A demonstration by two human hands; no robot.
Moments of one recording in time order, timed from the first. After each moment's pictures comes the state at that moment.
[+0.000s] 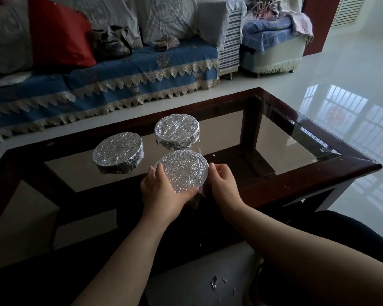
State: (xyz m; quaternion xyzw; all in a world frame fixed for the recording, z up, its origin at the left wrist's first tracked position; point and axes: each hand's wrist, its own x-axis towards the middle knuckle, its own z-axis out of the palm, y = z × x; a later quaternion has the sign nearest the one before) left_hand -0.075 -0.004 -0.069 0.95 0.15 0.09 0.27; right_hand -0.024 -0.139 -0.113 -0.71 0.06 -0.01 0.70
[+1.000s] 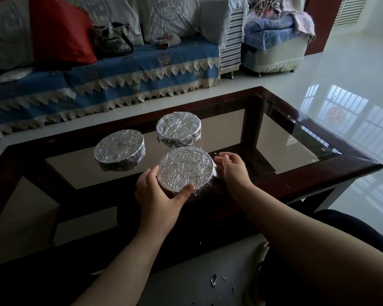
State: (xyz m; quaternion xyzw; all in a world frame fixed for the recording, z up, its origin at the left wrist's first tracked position) left_hand -0.102 0.001 -0.078 0.87 0.11 0.21 0.42; right_hand 0.007 -0.154 -0.098 -0.61 0.15 0.05 0.78
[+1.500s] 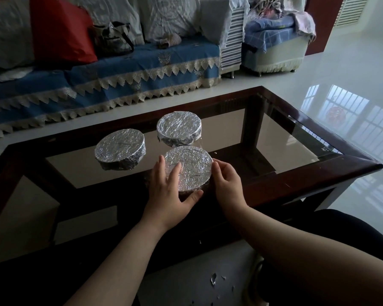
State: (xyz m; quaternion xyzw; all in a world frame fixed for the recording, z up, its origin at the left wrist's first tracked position) left_hand -0.078 0.011 -0.103 0.96 -0.02 0.13 0.24; right_hand -0.035 -0.140 -0.112 -0.67 0.05 -0.04 0.74
